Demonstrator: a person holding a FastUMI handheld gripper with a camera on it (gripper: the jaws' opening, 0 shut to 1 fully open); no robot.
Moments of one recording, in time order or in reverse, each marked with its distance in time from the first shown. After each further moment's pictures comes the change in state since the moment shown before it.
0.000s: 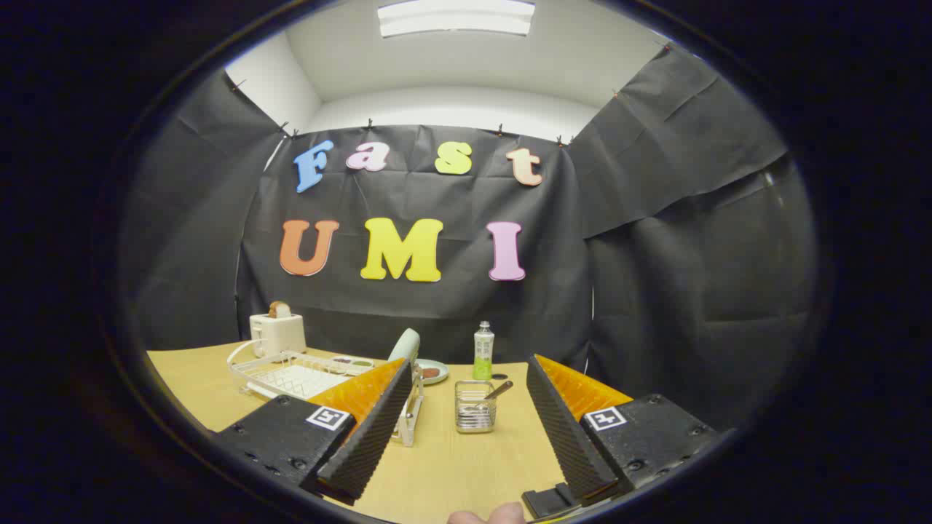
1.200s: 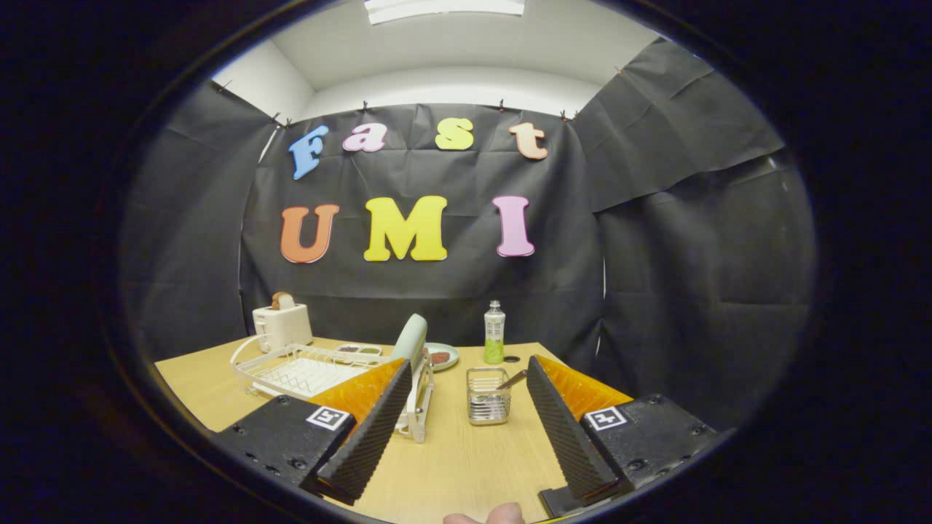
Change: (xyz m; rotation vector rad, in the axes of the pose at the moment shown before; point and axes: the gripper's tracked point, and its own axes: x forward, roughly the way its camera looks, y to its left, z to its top) arm 0.036 0.017 -0.006 0.030 0.123 0.046
